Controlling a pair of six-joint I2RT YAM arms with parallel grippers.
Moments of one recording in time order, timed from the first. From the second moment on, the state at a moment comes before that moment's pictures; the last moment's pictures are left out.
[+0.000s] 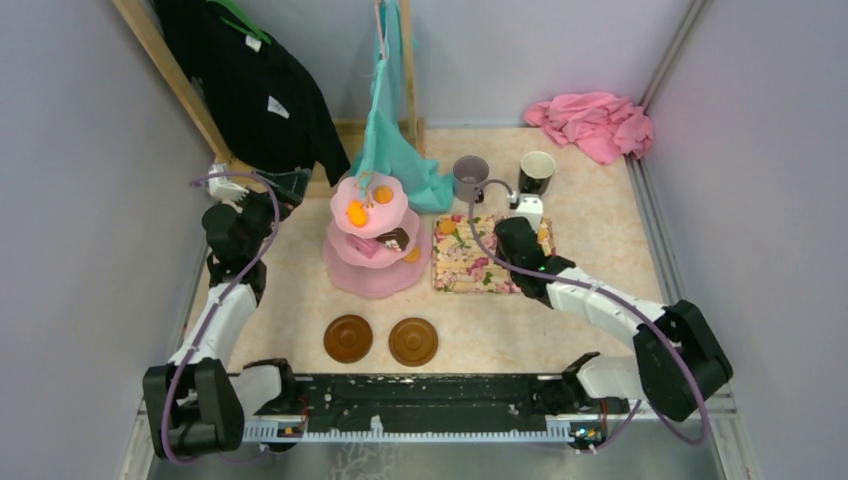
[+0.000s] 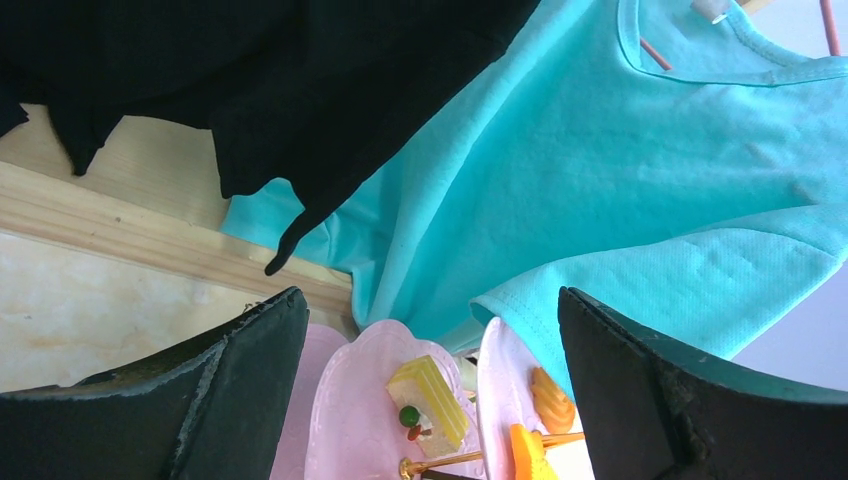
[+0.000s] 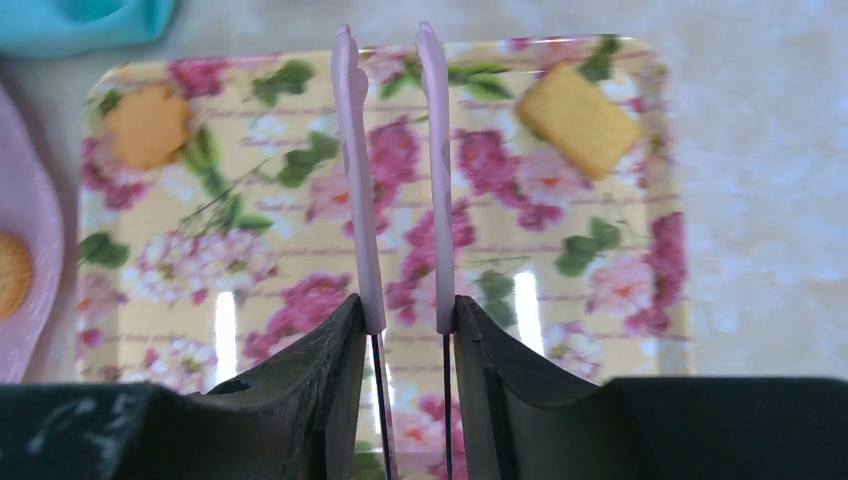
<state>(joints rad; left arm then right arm) 0.10 1.08 0.57 0.58 0.32 -0.85 0.63 1.27 0.64 -0.05 0.50 0.43</state>
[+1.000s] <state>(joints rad) 0.10 1.06 0.57 0.58 0.33 -0.87 0.26 1.37 0.68 -0.19 0.31 0.45</state>
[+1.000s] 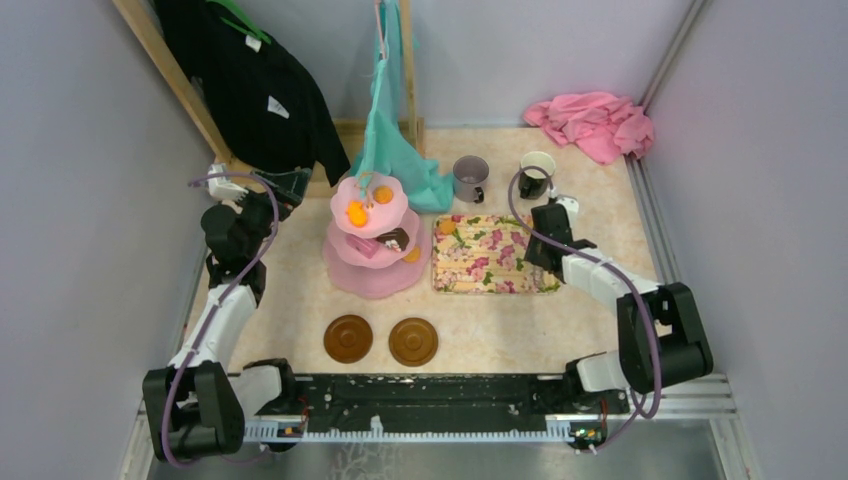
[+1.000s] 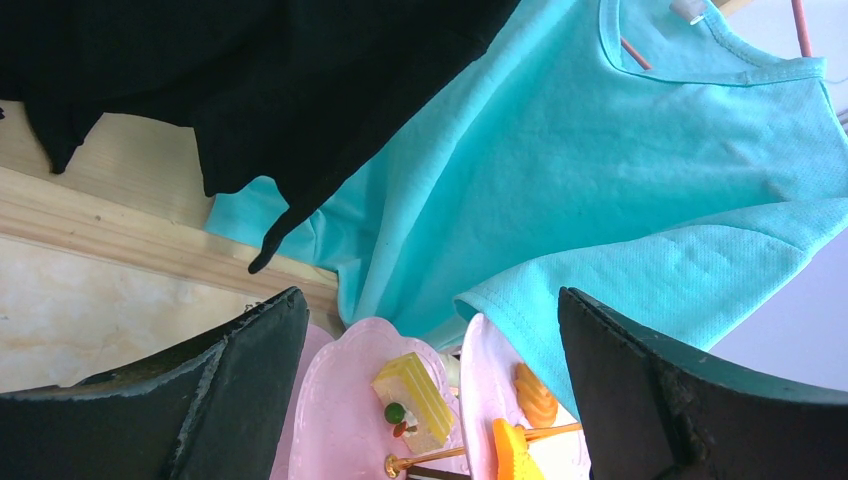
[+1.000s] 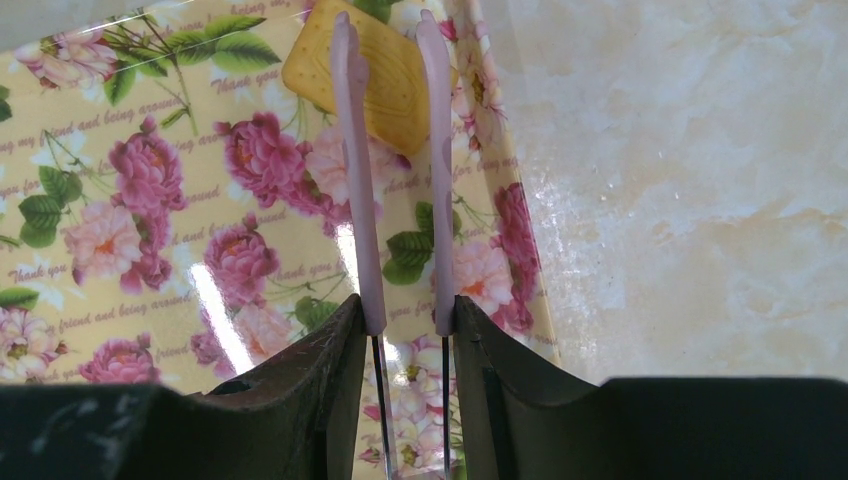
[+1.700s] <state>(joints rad) 0.10 1.06 0.57 0.58 0.34 -0.88 0.26 1.39 0.69 -0.22 0.23 0.45</state>
